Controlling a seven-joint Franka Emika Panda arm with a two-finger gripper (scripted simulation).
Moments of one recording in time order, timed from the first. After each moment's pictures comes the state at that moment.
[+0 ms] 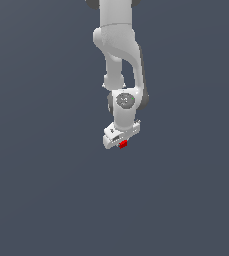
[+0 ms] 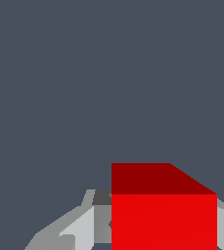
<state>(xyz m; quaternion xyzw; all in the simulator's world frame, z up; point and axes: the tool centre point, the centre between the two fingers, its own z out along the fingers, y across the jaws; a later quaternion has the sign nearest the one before) -0.066 0.042 0.020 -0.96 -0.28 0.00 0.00</state>
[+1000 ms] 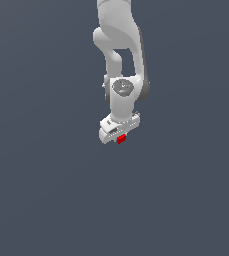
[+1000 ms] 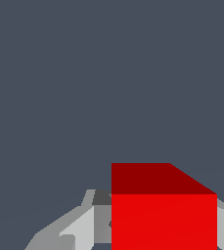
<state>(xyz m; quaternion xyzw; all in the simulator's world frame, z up) -0.060 0.029 0.079 -0.96 -0.28 0.00 0.00</state>
